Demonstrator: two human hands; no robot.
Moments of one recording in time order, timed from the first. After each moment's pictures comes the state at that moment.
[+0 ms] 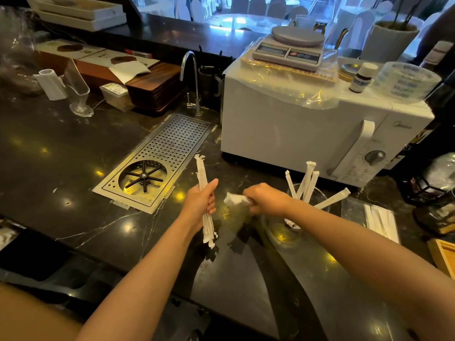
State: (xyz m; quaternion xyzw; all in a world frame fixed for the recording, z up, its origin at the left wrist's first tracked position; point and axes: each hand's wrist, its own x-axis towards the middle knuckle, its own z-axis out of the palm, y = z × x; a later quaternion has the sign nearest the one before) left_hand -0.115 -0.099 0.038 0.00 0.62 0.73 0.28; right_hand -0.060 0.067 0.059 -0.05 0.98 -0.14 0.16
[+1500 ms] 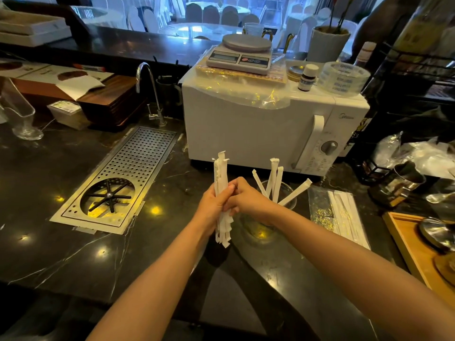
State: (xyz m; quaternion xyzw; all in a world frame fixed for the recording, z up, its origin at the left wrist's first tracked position) left_hand -0.090 -0.033 0.027 0.16 0.55 0.74 0.35; right_hand -0.025 0.049 0.086 0.20 0.80 -0.57 0.05
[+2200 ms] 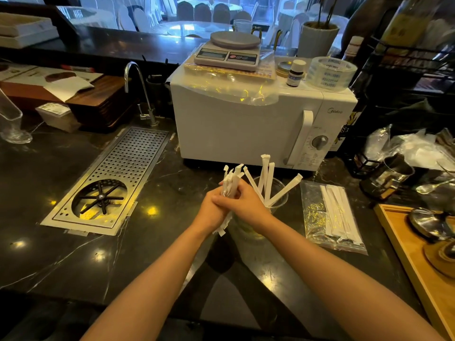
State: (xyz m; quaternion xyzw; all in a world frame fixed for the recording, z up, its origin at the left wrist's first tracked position) left_hand -0.063 -0.029 0.051 0.31 0.70 0.60 0.25; right_hand -0.006 0.045 0.065 0.18 0.75 -0.62 -0.12
